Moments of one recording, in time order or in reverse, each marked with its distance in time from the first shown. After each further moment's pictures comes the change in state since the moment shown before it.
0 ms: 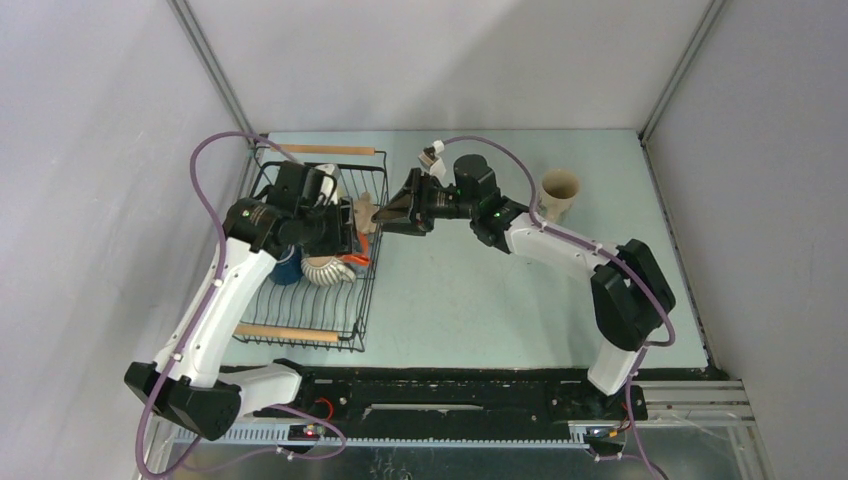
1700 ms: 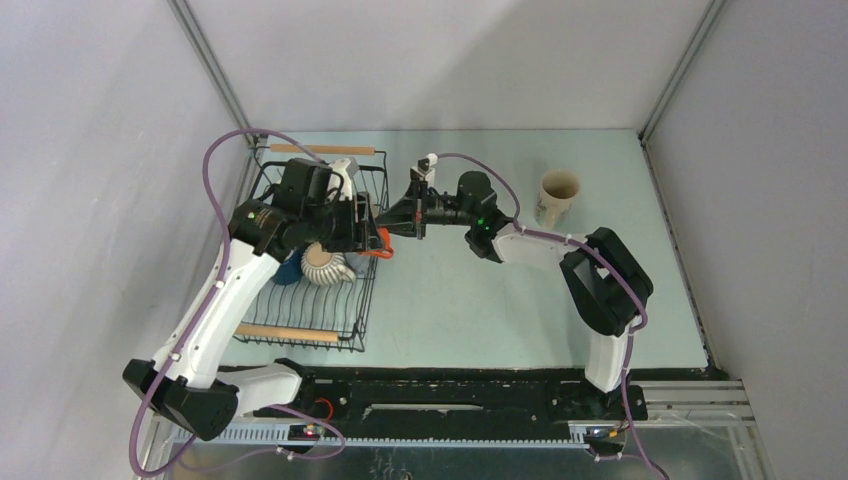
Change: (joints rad) left arm -0.064 0.000 -0.002 0.121 0.150 -0.004; right arm 0.000 0.137 -0.097 0.530 -0.141 0.438
